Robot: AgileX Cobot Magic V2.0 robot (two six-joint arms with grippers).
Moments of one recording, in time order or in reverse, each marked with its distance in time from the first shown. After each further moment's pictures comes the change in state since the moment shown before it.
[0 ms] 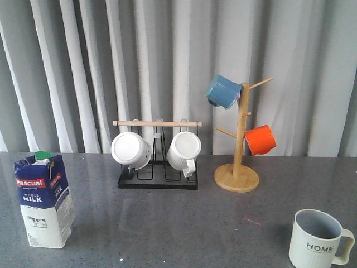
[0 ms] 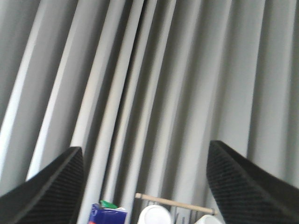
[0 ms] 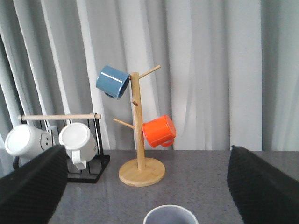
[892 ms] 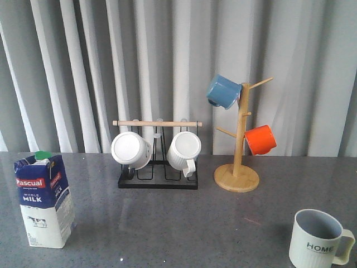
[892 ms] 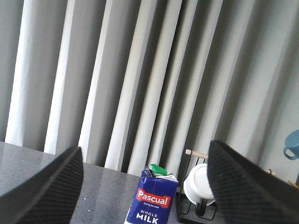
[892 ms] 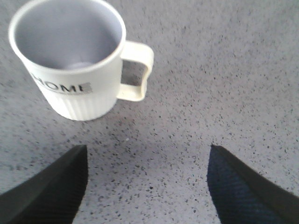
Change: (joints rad) left arm 0.000 0.287 -0.217 0.060 0.232 0.002; right arm 0.000 0.602 -0.084 -0.798 0.346 0.676
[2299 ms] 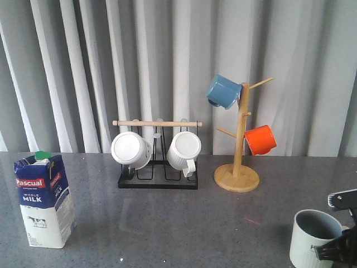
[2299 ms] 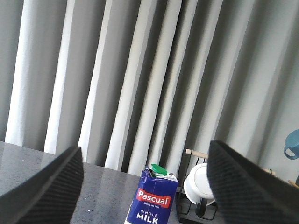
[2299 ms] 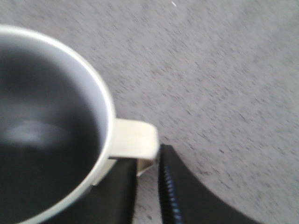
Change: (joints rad) left arm 0.000 0.000 0.000 0.000 0.000 0.001; right arm 0.000 0.390 -0.100 -0.861 -0.240 0.765
